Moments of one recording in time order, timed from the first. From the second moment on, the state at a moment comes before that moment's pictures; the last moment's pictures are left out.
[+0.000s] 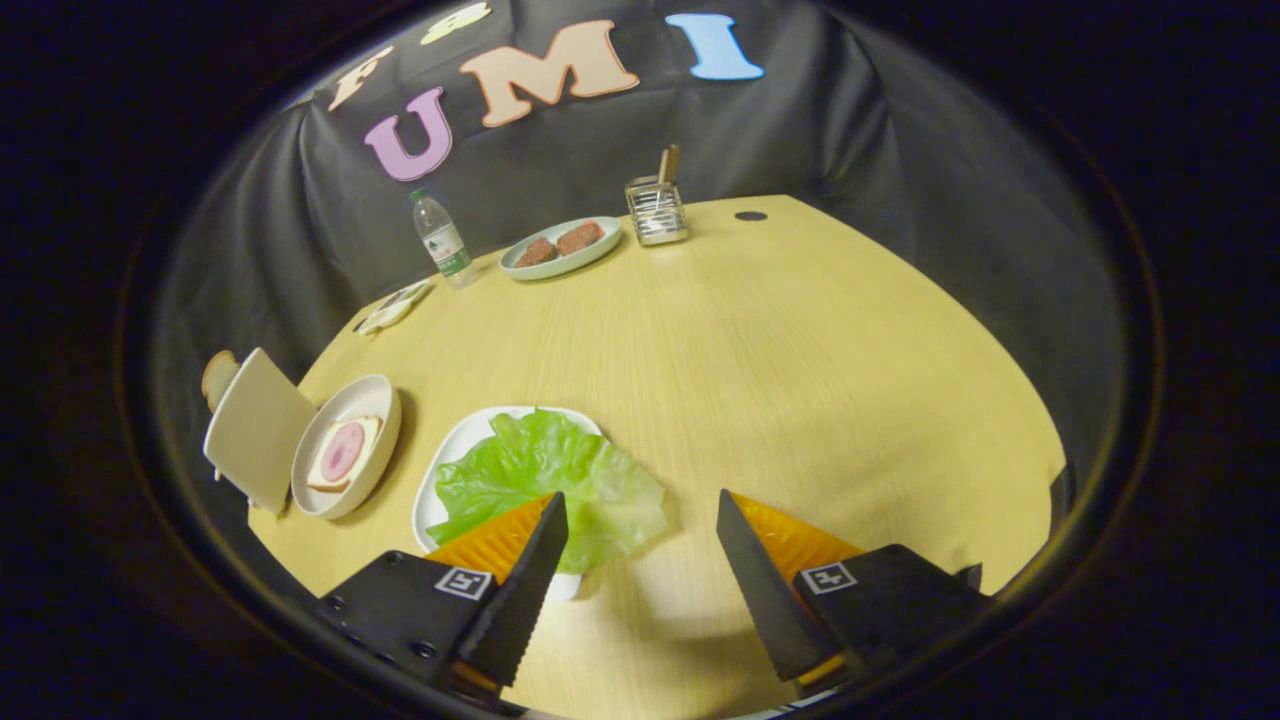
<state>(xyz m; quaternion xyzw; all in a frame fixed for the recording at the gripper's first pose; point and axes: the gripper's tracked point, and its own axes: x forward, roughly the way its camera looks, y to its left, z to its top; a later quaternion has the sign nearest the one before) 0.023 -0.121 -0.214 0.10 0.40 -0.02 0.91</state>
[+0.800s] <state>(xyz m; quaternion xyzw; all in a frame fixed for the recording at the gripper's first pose) 0.039 -0.104 -0.203 0.18 0.37 0.01 0.91</state>
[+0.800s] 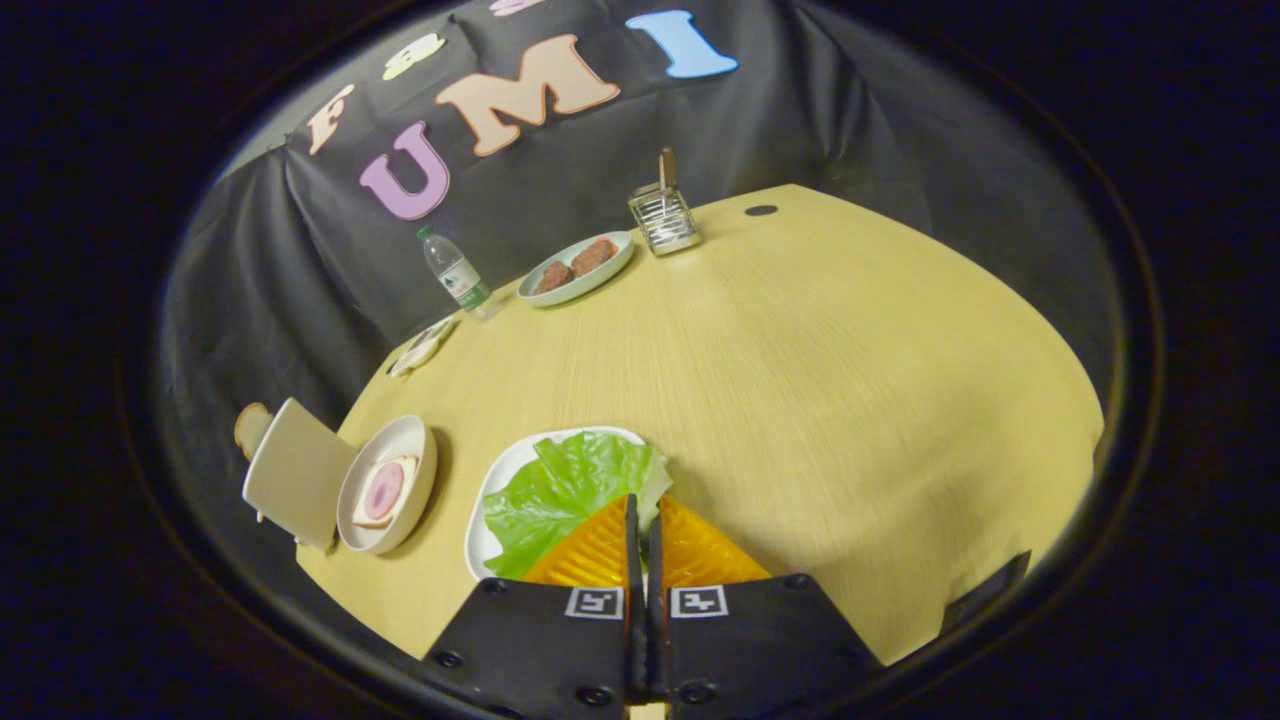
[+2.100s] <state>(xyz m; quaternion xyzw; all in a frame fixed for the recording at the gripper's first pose) 0.062 0.153 -0.059 0.31 0.25 0.31 0.86</state>
